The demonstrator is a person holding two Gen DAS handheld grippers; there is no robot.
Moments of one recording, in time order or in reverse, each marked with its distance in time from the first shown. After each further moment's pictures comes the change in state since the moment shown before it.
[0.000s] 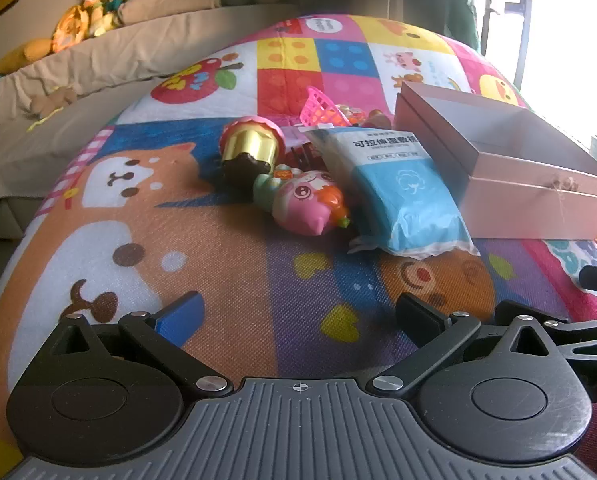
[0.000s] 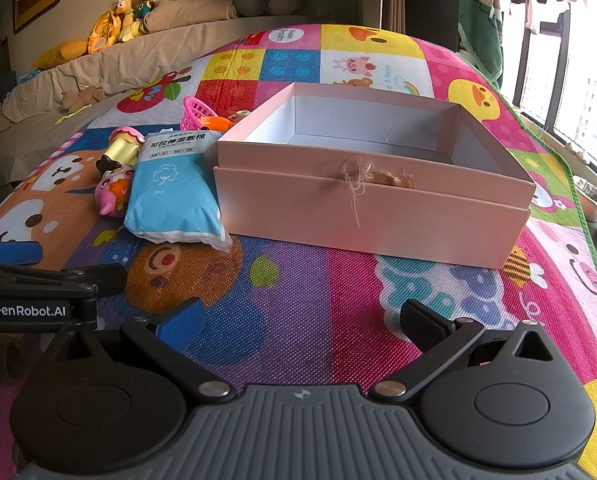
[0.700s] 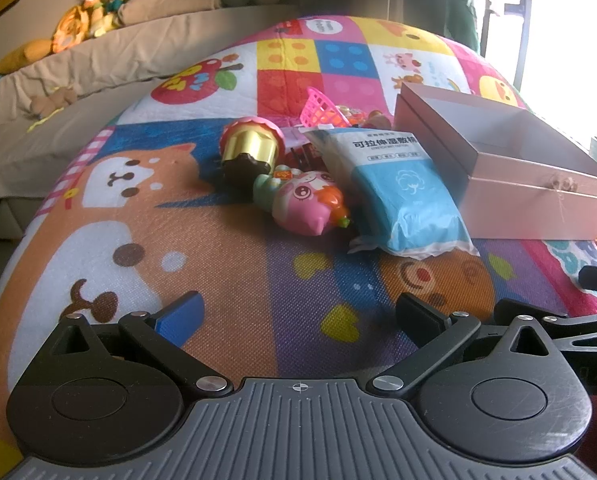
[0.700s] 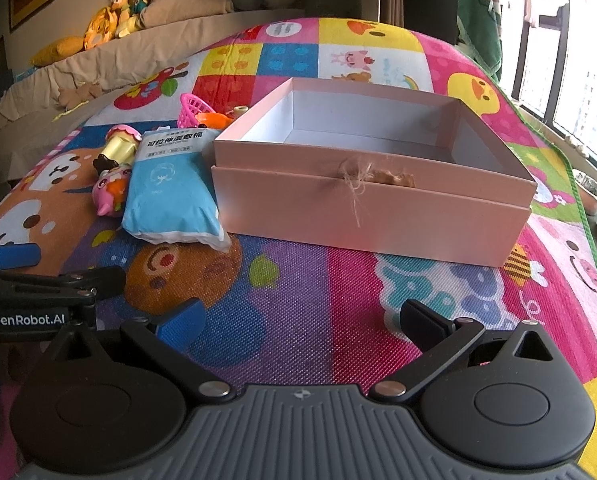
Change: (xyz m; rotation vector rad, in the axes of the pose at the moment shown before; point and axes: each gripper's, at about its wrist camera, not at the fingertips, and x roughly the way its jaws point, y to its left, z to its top) left arm 0.001 0.001 0.000 -0.001 -0.002 -0.001; right arm 0.002 0.003 0.002 0.013 0.018 -0.003
